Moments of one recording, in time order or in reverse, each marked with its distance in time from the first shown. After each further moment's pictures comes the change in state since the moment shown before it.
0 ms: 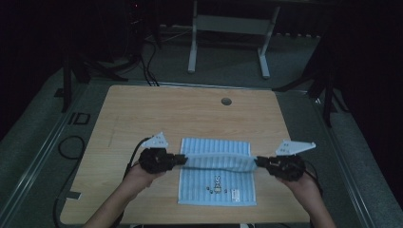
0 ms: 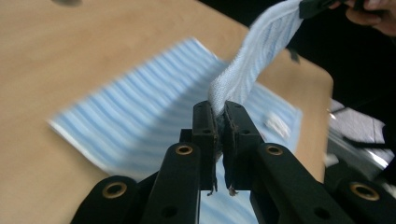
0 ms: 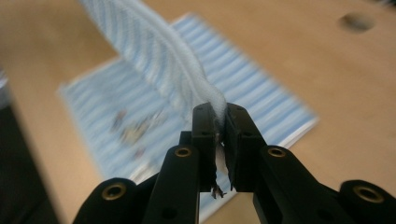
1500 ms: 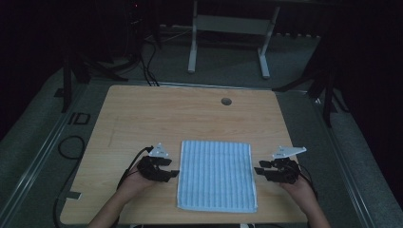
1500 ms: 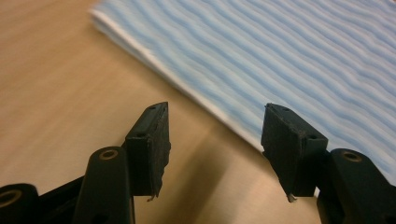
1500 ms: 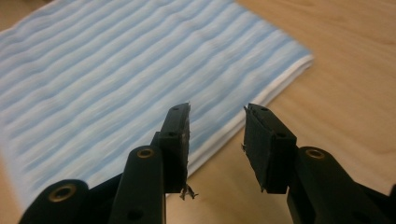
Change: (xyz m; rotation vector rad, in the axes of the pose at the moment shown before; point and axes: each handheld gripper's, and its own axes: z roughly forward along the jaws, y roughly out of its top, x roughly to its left) left arm 0.041 -0.044 0.026 0.186 0.179 -0.015; right arm -0.035 -0.050 0.042 0.091 -0.008 0.091
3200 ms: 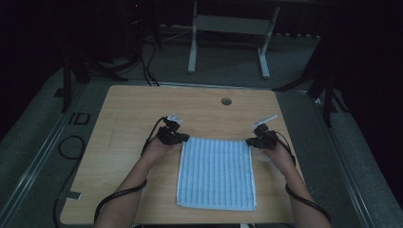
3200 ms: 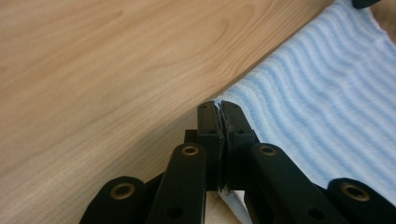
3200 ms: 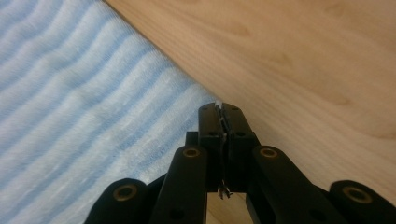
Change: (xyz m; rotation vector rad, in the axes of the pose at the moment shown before) left arm 0.061 0.082 0.059 -0.032 0.034 -0.103; right arm -0.067 0.073 0.082 0.182 -0.093 0.039
